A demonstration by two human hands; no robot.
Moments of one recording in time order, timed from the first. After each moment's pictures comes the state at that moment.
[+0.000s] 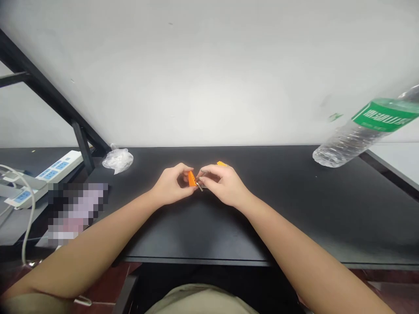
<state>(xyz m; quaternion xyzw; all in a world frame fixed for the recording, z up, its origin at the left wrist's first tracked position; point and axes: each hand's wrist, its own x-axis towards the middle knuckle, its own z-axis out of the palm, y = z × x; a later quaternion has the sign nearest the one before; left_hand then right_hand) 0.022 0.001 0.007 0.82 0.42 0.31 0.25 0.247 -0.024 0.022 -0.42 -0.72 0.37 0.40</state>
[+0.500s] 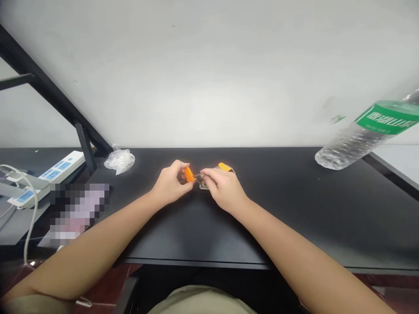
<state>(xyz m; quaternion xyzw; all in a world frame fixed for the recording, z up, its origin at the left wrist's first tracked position) 0.020 0.006 0.001 0.79 0.46 0.34 0.21 0.242 -0.025 0.002 -0.45 -0.78 0.16 0.41</state>
